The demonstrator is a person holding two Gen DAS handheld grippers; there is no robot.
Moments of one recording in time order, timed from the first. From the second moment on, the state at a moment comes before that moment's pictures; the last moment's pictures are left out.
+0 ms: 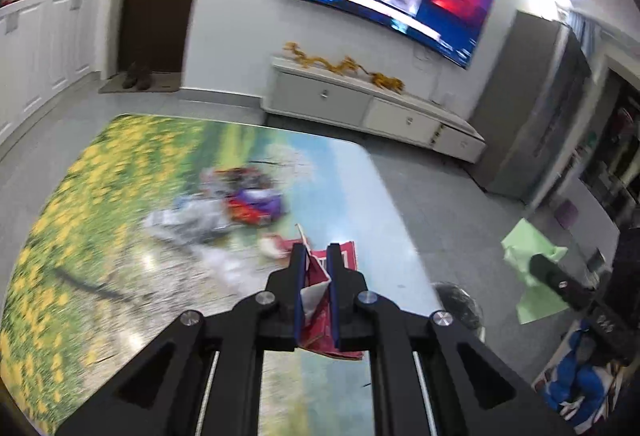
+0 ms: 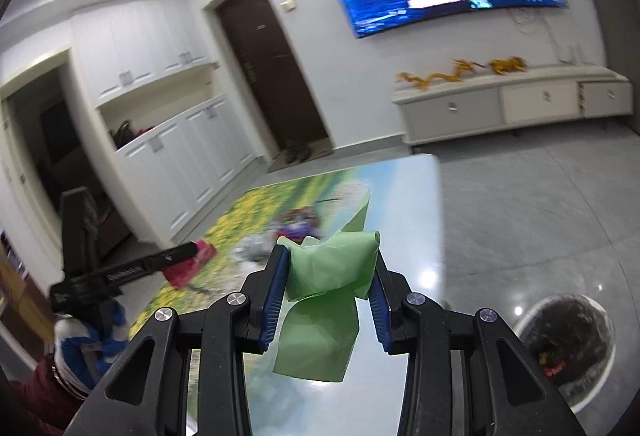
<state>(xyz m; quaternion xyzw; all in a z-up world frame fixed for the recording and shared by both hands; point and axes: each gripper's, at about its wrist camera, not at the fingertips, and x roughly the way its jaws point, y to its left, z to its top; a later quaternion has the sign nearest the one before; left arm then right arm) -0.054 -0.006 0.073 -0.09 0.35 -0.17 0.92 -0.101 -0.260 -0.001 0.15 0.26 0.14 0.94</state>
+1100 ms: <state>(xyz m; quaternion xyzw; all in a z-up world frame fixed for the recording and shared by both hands) 0.013 -0.425 -0.038 0.05 0.49 -0.43 0.76 -0.092 -0.508 -0.149 0.27 0.37 -0.15 0.88</state>
